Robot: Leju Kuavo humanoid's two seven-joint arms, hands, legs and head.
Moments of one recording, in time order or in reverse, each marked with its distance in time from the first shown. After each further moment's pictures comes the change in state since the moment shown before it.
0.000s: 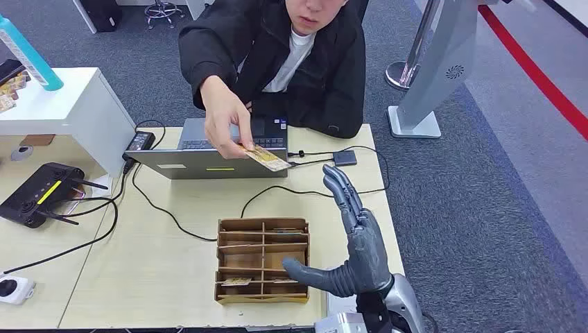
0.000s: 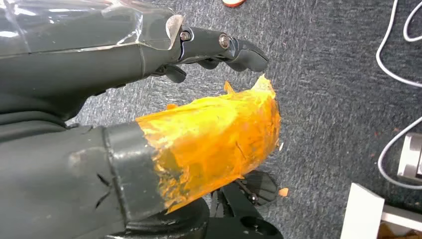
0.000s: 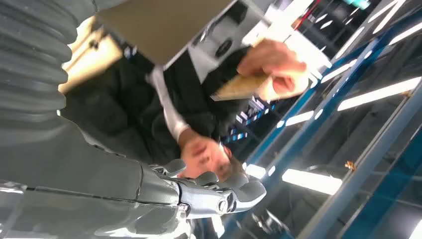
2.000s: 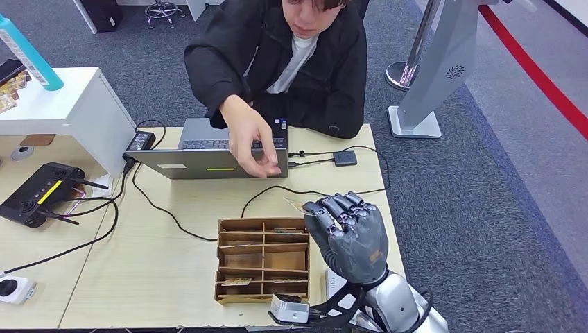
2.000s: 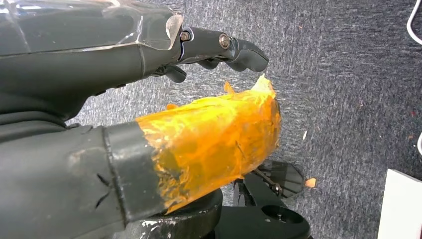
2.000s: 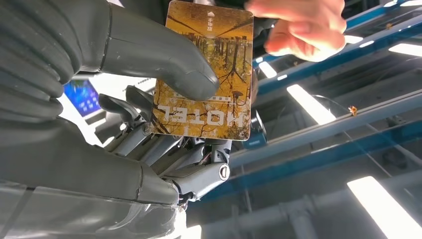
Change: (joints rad) left arm -0.023 0.004 -0.122 -0.001 0.022 -0.006 0.154; right arm -0.103 -0.039 0.049 0.147 0.660 -0.258 0.324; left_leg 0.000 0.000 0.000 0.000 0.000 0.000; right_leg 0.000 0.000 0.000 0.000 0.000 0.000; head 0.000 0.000
